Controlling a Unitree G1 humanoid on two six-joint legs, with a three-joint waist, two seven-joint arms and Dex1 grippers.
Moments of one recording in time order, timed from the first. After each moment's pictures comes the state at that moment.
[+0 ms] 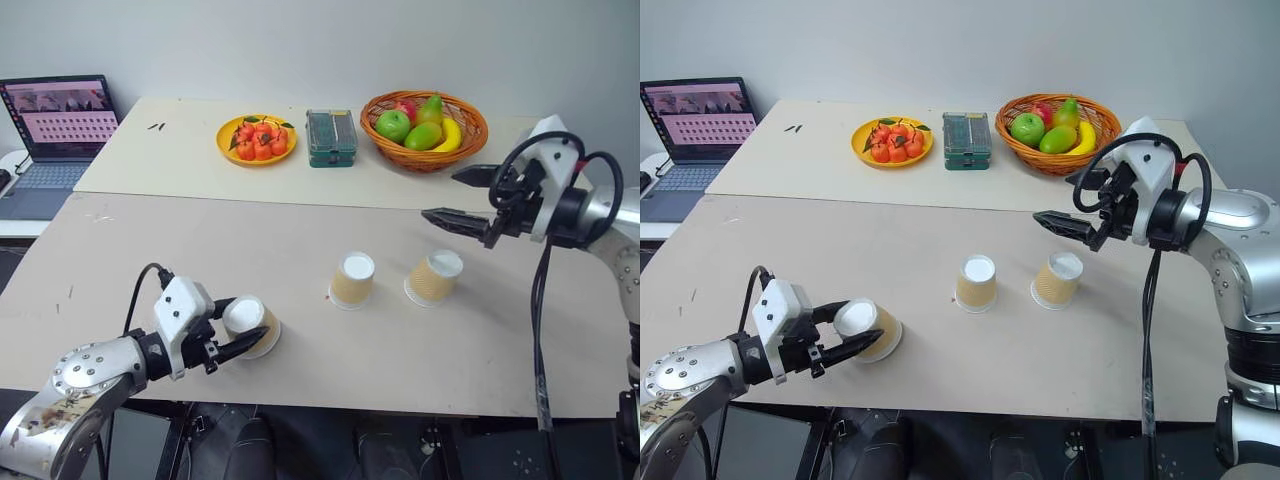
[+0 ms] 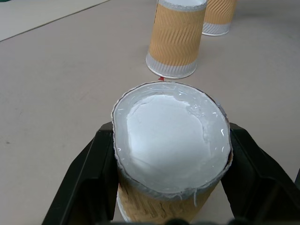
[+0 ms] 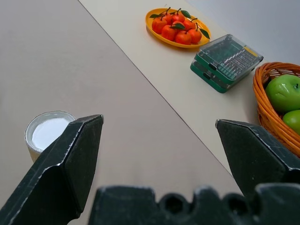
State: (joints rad) left arm 0.16 0.75 0.25 -0.73 -0.60 0.66 -0.72; right arm -0.64 -0.92 -0.12 -0.23 0.53 0.75 0.86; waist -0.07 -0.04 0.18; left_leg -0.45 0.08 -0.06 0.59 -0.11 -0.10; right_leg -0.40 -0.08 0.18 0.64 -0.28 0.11
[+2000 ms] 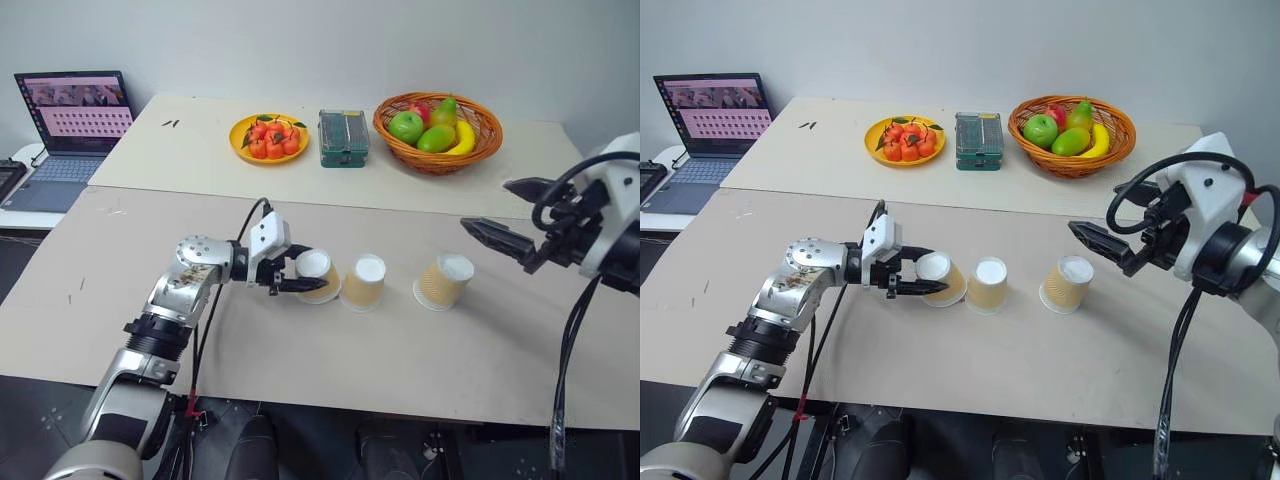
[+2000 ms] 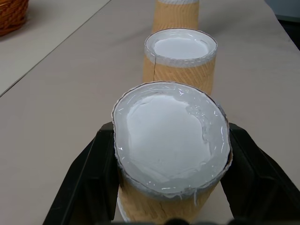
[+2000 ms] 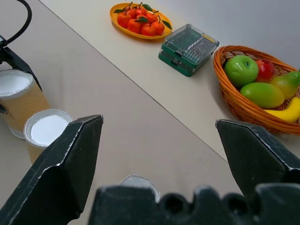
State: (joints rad) left arm -0.67 0.50 -0.21 0.25 -0.27 0.20 -1.24; right arm -0.33 -0.98 -0.49 -0.61 0.73 1.01 0.61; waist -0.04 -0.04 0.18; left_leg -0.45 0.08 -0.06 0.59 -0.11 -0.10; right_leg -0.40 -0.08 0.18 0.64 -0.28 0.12
